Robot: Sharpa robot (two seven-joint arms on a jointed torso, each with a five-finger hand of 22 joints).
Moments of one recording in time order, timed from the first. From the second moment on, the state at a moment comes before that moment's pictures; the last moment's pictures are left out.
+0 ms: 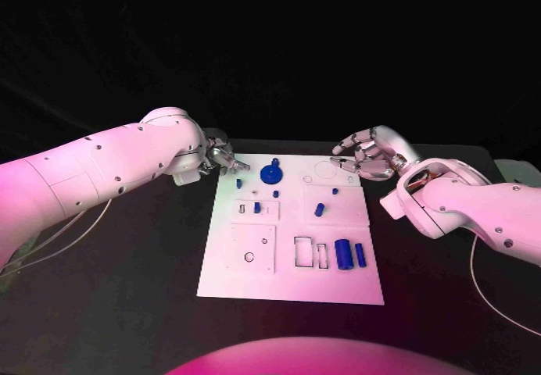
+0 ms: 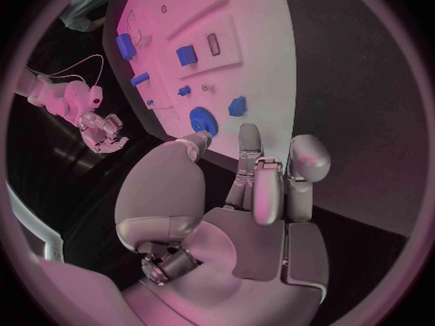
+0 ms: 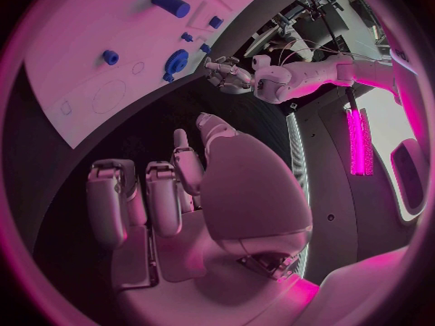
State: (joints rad) left arm 1.33 -0.57 -0.02 1.11 -1.10 0.21 -0.45; left_hand 1.02 -0.18 0.38 0.29 0.22 0.74 0.10 0.72 0.56 1.10 0.03 0.96 0.62 1.46 -0.04 1.50 1.31 0.11 1.28 0.06 1.29 0.97; right arm 1.25 -0.94 -0.13 1.62 -0.91 -0.59 0.05; right_hand 1.39 -0.13 0.19 0.29 0.33 0.90 0.15 0.27 0.41 1.34 0.07 1.27 1.31 1.47 0.00 1.53 1.31 0.01 1.47 0.10 1.49 1.31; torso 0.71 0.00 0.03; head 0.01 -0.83
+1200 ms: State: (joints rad) left arm 1.32 -0.55 -0.03 1.09 -1.11 0.30 -0.45; left_hand 1.06 -0.17 0.37 0.29 0.22 0.78 0.10 0.71 0.55 1.10 0.03 0.96 0.61 1.46 -0.04 1.51 1.31 0.11 1.28 0.06 1.29 0.98; right arm 1.25 -0.93 -0.13 1.62 -0.91 -0.59 0.05; right_hand 1.39 -0.13 0.20 0.29 0.33 0.90 0.15 0.28 0.41 1.34 0.07 1.27 1.31 1.47 0.00 1.52 1.31 0.01 1.47 0.10 1.49 1.31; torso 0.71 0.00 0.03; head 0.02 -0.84
